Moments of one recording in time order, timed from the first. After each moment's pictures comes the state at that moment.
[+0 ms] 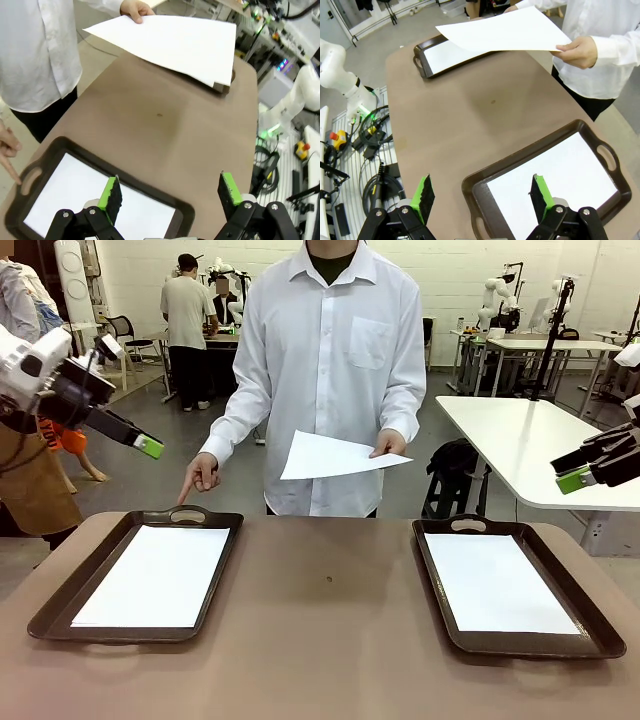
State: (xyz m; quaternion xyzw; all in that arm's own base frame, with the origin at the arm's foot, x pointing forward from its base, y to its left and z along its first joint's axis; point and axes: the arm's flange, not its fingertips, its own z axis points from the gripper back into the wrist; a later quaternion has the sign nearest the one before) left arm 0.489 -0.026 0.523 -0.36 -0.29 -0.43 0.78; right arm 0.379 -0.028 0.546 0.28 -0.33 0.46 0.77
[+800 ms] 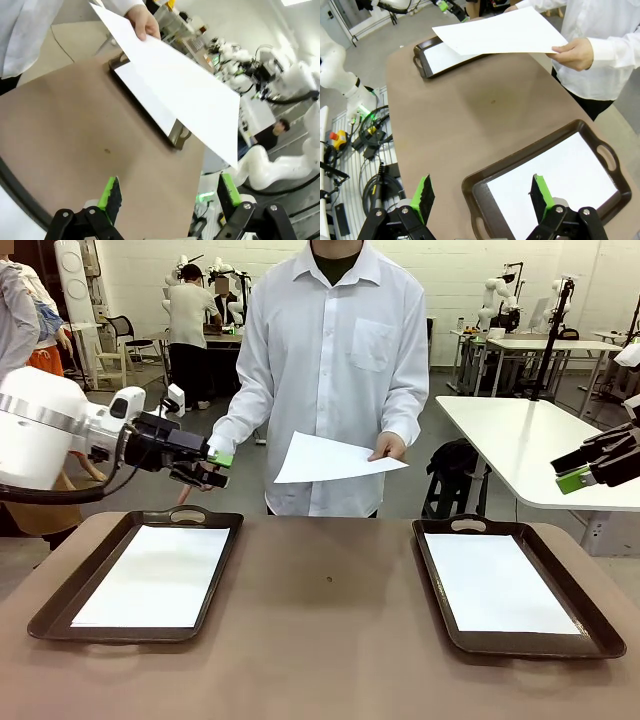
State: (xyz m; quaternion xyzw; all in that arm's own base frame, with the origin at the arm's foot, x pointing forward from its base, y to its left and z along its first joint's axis) left arm 0.543 -0.104 0.426 -0.56 -0.20 -0.24 0.77; right arm 0.379 -0.028 0.546 0.28 -0.33 0.46 0.77
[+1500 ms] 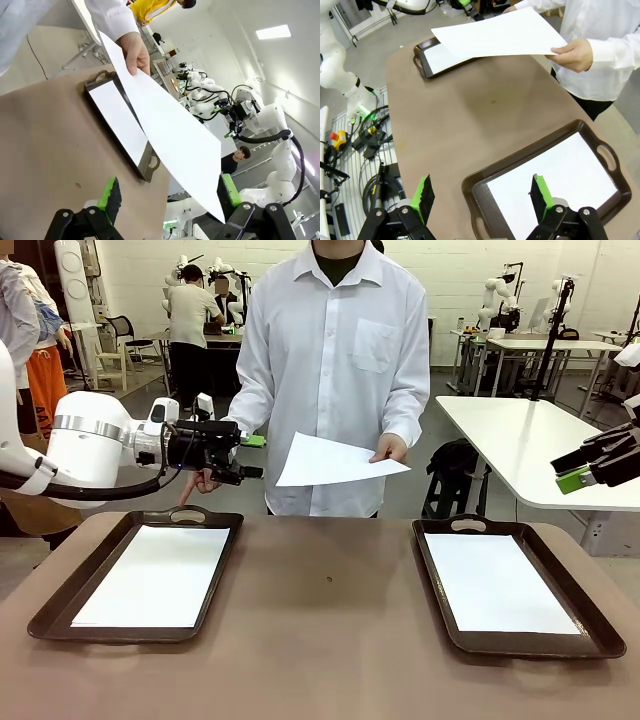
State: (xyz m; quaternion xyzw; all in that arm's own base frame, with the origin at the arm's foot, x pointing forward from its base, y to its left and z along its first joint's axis) left arm 0.591 -0.143 0.405 -0.65 -0.16 -0.18 0.72; right arm 0.379 -0.028 0.546 0.28 -0.33 0.46 0.77
